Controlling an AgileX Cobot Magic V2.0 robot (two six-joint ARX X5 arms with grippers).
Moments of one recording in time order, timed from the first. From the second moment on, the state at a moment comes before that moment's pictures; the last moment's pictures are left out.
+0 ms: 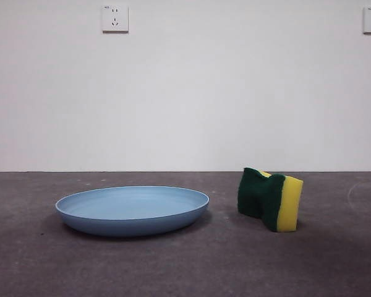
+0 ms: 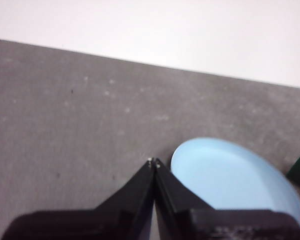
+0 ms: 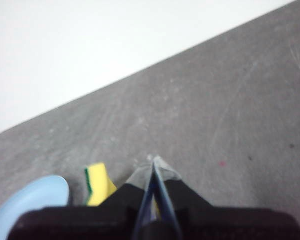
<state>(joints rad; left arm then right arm) -0.09 0.06 0.15 -0.22 0.13 -0.23 0.03 0.10 0.18 -0.21 -0.13 0.39</state>
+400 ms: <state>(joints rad) -0.09 0.49 0.53 -0.33 0.14 -0.20 0.03 0.56 0.65 -0.46 -0.29 0.30</state>
